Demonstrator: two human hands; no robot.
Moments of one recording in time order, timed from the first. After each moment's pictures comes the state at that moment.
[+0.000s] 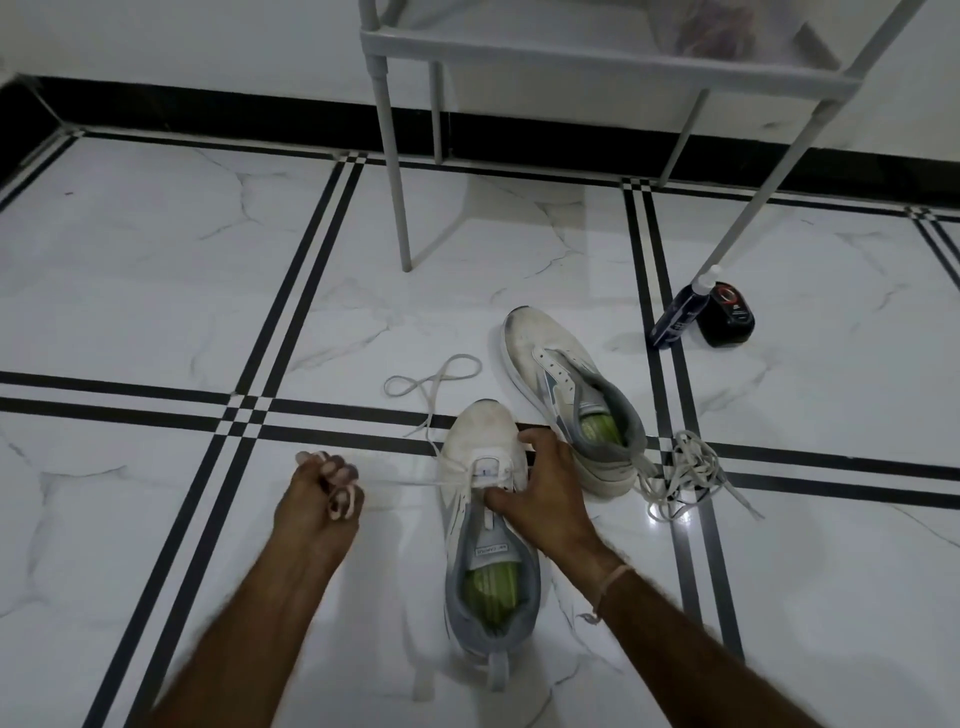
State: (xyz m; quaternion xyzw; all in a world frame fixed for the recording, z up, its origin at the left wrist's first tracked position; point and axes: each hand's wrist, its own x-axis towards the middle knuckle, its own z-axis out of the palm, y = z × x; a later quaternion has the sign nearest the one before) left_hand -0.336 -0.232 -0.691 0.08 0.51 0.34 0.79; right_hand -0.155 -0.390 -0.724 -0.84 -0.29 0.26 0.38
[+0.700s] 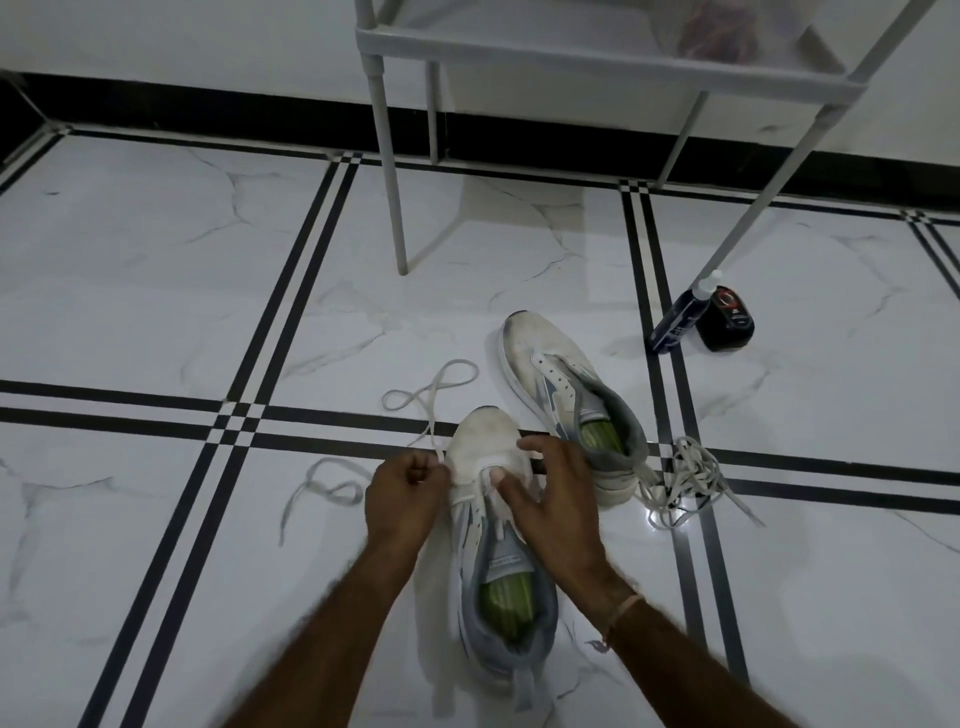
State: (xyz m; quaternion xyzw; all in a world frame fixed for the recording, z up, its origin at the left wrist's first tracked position) left_hand -0.278 -0.272 -0.711 0.60 0.57 0.15 0.54; right_hand -0.157 -0.399 -0.719 -0.83 -0.33 0.15 0.43
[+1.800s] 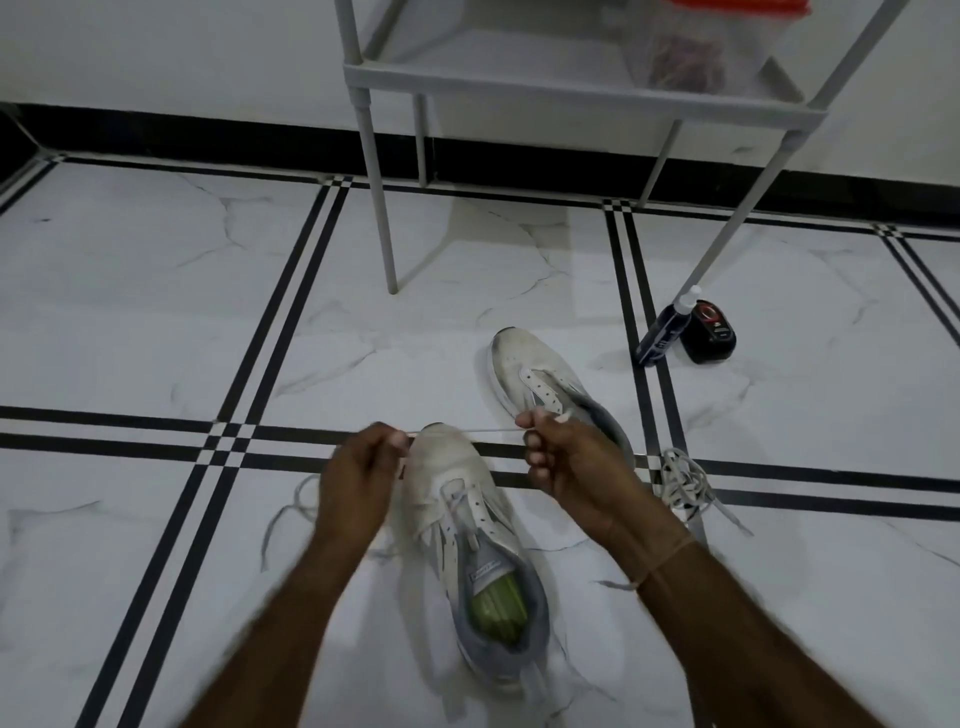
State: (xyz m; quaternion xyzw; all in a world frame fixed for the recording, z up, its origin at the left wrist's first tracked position) left_hand -0.294 -0.233 -0.689 0.72 0.40 0.26 0.51; right_hand -0.108 -0.378 -0.636 -0.56 -0.03 0.52 0.64
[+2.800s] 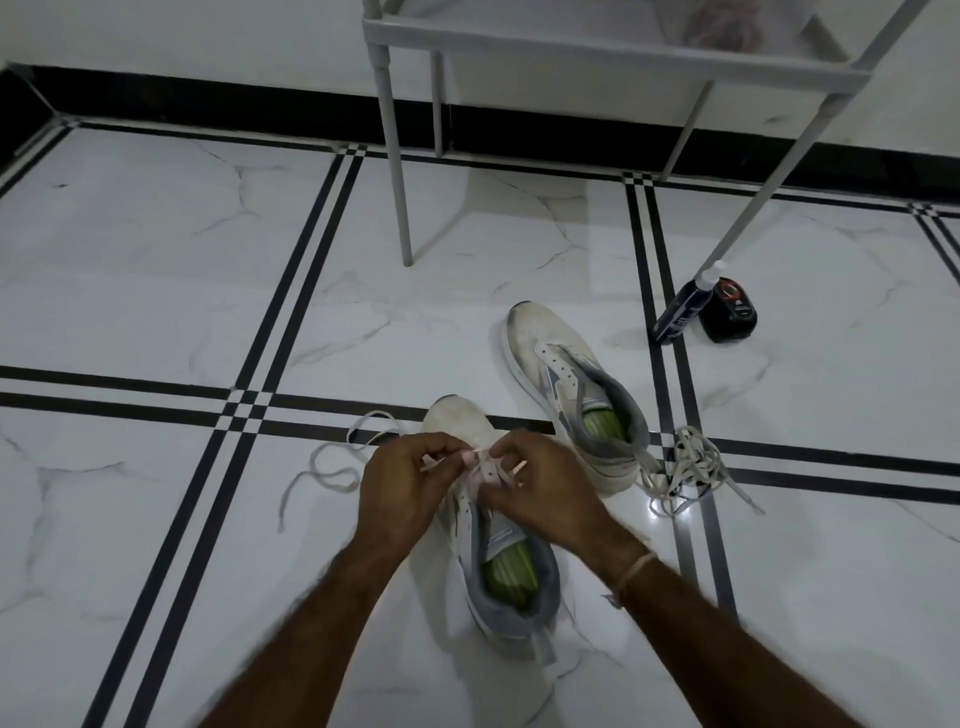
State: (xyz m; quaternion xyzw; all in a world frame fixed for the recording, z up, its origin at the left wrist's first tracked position) left_hand -0.294 -0.269 -0.688 0.78 0.37 0.20 0.47; right_hand -0.152 -0.386 -0.677 -0.82 -0.37 0.30 0.32
